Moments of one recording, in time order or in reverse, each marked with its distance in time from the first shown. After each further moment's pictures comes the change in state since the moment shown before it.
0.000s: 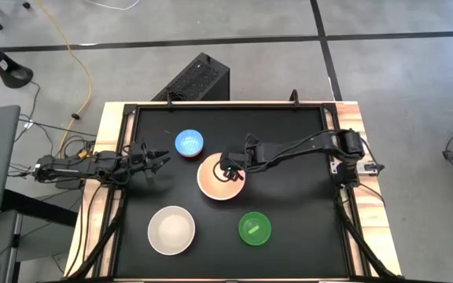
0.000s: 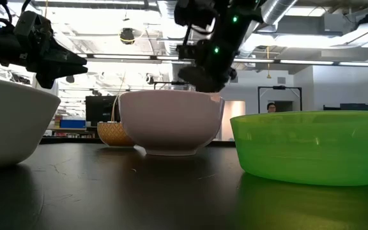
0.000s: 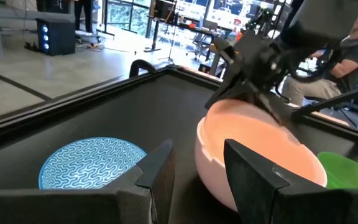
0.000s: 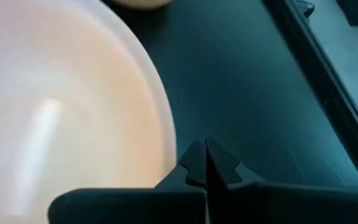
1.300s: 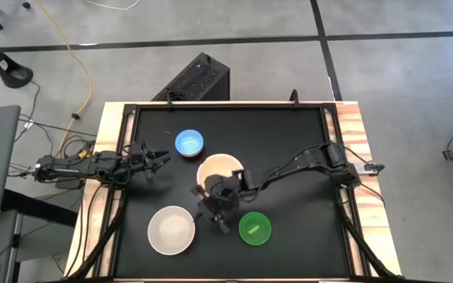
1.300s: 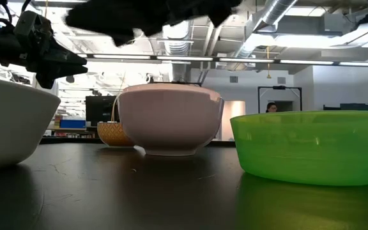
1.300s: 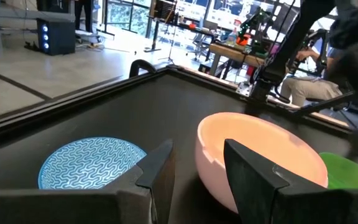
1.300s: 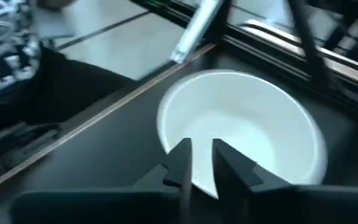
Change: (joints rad) left arm 0.000 0.000 0.000 0.000 0.000 -0.001; right arm 0.176 0.192 0.166 0.633 -0.990 -0.661
